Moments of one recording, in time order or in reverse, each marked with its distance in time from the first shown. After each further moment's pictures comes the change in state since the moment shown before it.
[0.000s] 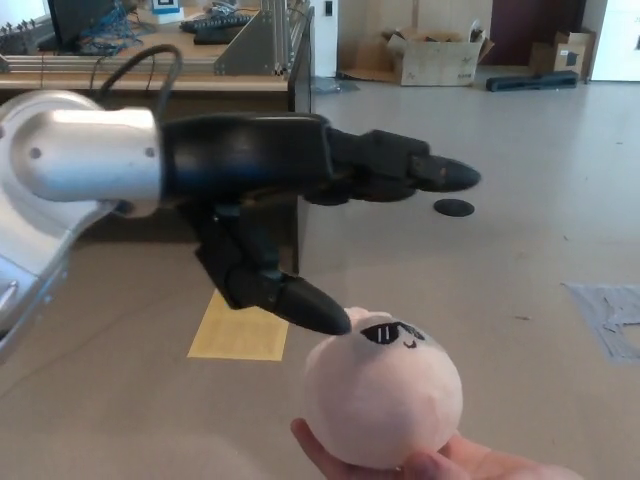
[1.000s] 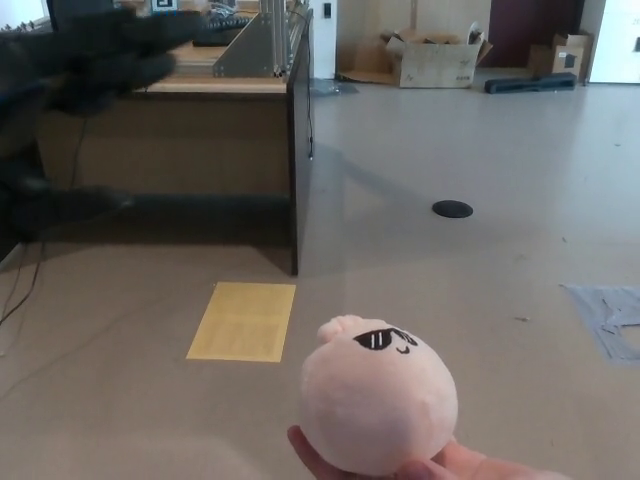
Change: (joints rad) left_arm 0.264 0.156 0.363 0.253 -0.121 -0.311 0.126; right_arm 0.020 0.020 -0.035 -0.002 0.022 0.007 0.021
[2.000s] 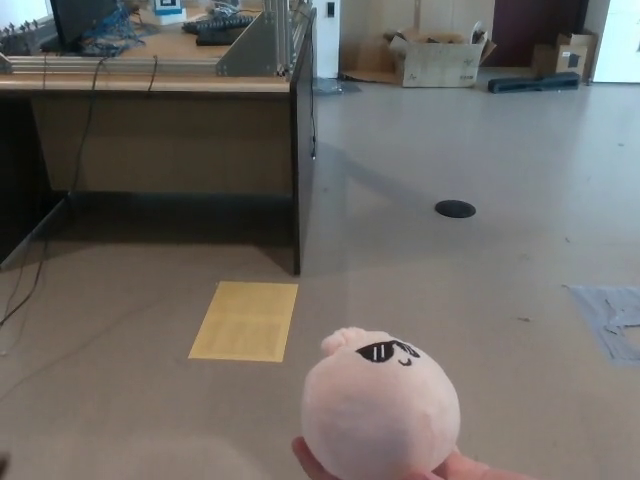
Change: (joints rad) left_arm 0.658 -0.367 0.338 0.555 0.163 -0.429 0.421; right_arm 0.015 0.006 -0.008 -0.024 0.004 0.035 0.001
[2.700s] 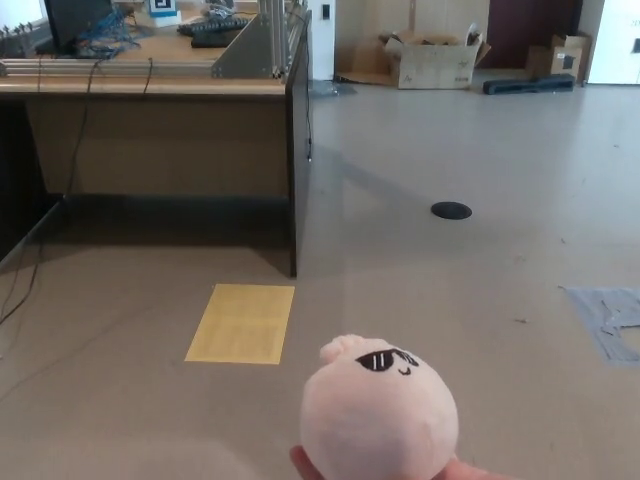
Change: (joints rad) left_arm 0.109 -0.145 -0.110 0.335 0.165 0.163 0.225; right_arm 0.060 0.030 0.024 -0.098 -0.012 0.215 -0.006
